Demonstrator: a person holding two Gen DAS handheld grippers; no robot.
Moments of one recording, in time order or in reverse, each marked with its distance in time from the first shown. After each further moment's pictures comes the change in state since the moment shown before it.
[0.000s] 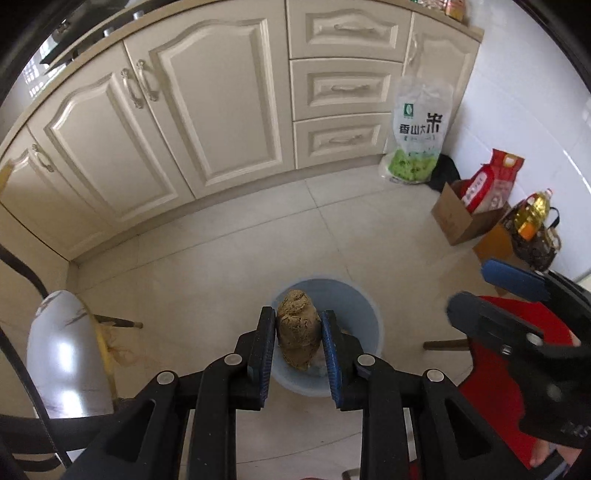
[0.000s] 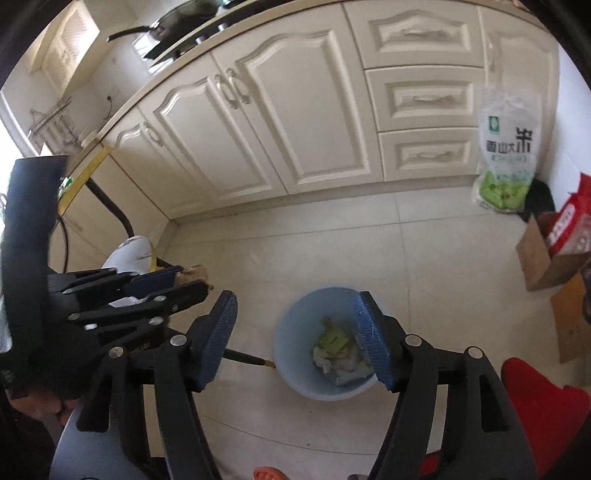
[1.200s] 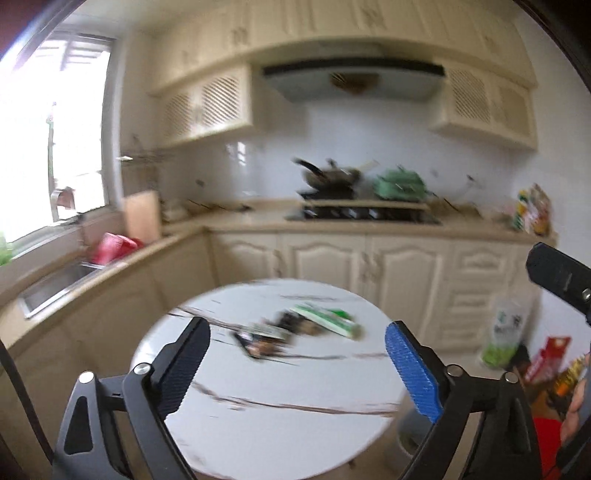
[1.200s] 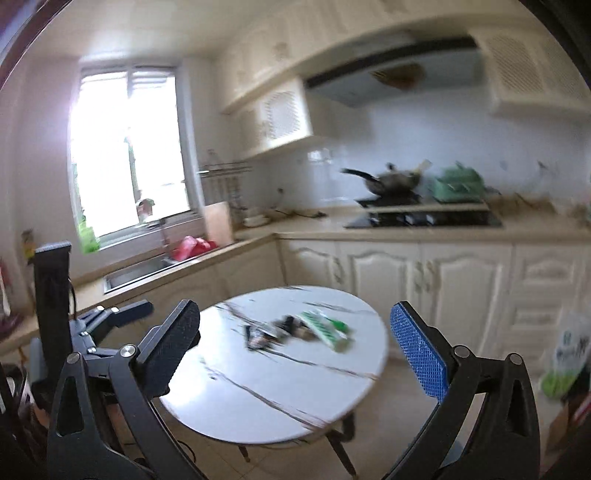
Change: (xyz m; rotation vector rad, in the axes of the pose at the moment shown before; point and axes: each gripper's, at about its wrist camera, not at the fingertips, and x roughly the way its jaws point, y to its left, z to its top) left arm -0.463 0.138 -0.358 -0.395 -0.736 0.445; right arm -0.276 0.401 -0.009 -0.511 -0.539 0.355
